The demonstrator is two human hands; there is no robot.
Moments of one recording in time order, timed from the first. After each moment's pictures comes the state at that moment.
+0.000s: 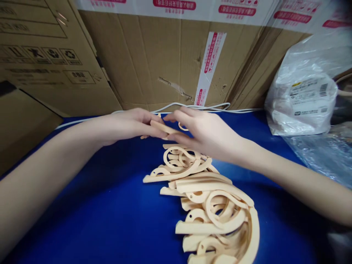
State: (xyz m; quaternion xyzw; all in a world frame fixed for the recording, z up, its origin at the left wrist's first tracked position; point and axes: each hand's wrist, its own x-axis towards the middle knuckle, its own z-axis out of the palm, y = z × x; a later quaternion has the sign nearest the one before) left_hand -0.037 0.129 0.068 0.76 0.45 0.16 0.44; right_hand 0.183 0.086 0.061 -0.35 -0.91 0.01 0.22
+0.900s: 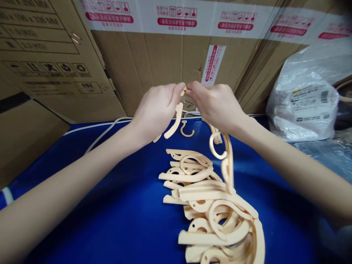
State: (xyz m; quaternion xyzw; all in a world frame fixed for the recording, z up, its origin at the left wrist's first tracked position) left_hand 0.025 0.131 0.092 0.79 0.50 0.34 0.11; right_hand 0.196 0.143 0.087 -0.48 -0.84 -0.15 0.21
